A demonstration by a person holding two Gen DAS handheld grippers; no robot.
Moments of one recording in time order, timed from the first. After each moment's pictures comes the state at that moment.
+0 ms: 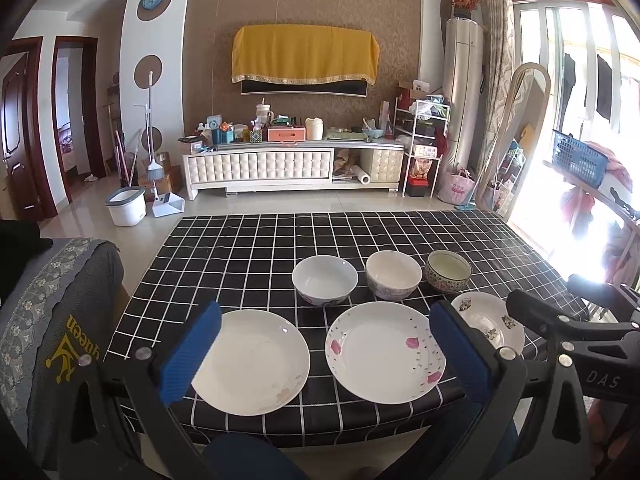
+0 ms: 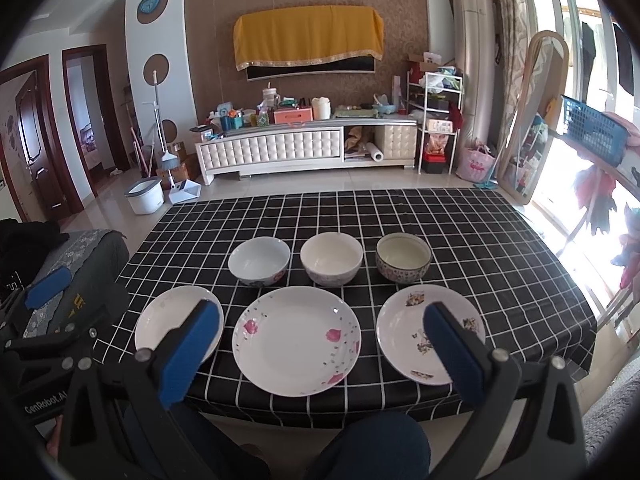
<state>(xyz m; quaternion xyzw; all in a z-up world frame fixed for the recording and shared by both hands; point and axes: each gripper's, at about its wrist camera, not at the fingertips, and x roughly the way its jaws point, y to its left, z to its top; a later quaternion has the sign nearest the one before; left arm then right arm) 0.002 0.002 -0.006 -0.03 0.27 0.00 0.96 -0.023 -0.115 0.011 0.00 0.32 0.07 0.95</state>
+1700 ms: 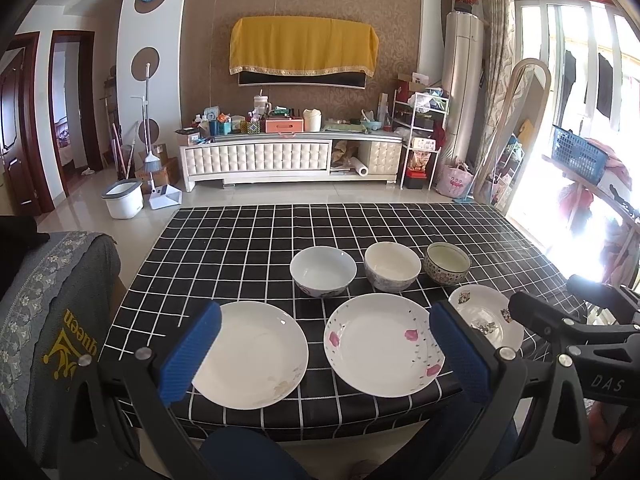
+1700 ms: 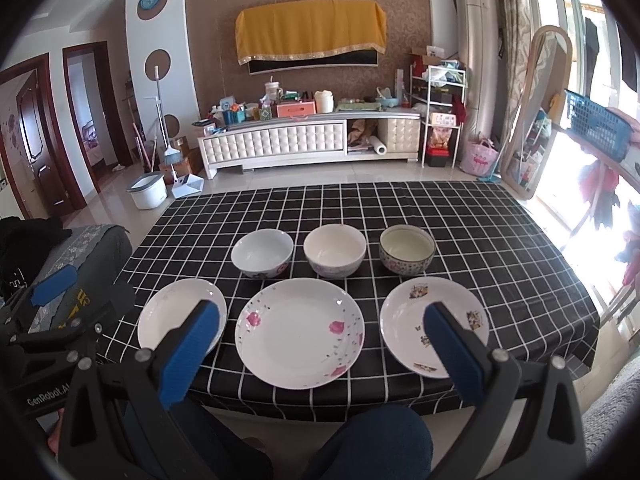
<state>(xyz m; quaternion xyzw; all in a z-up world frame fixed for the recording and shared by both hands) 0.004 0.000 -0.010 -0.03 0.29 0.00 0.96 -0.022 -0.114 0.006 0.00 0.33 0.07 0.94</state>
